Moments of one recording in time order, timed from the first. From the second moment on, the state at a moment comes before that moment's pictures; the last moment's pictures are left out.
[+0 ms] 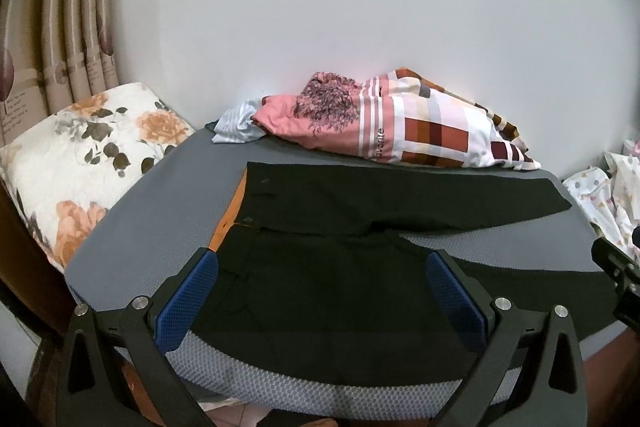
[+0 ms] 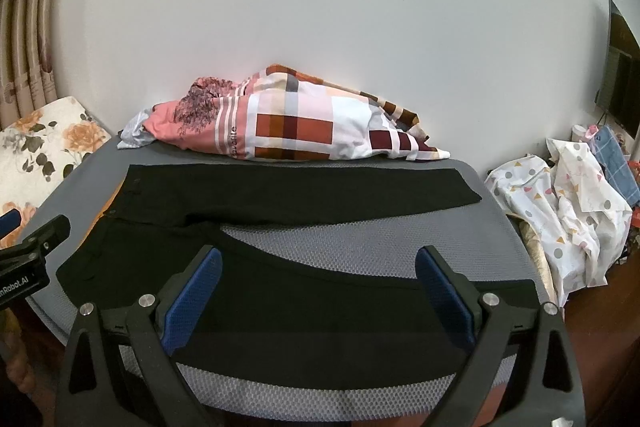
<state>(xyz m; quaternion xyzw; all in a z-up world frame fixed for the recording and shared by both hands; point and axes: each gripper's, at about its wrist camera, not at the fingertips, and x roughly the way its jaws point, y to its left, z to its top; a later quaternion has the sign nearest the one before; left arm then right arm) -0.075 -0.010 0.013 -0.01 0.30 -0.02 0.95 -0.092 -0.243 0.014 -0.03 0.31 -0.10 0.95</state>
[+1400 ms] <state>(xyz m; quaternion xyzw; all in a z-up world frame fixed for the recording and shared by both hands) -0.007 -0.003 -0.020 -0.02 0.36 -0.02 0.93 -0.022 -0.259 -0.020 -0.02 0.37 -0.07 0.92</state>
